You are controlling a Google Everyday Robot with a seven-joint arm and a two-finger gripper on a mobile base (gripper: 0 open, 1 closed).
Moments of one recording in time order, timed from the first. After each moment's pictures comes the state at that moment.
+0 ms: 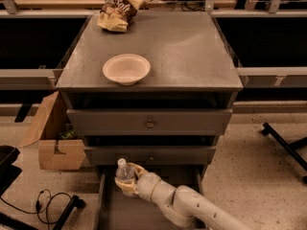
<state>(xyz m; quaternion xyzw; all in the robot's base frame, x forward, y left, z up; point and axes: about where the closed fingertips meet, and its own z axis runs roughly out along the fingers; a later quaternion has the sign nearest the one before) 0.536 0.093 0.471 -0.34 0.67 0.31 0.59</state>
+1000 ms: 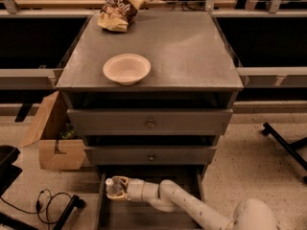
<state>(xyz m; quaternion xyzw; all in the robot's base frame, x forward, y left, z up) 0.553 0.175 0.304 -0.50 0.55 0.37 0.56</state>
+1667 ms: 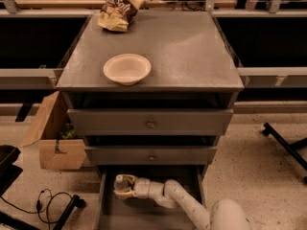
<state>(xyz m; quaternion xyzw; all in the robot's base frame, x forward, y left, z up) 0.587 0.153 0.249 -0.45 0.53 0.44 0.57</state>
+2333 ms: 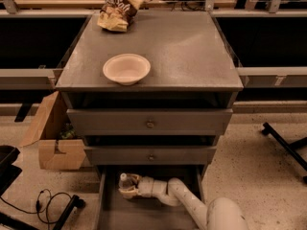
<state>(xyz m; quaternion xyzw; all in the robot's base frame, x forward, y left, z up) 0.604 0.132 0.223 -0.45 0.56 0.43 0.55</state>
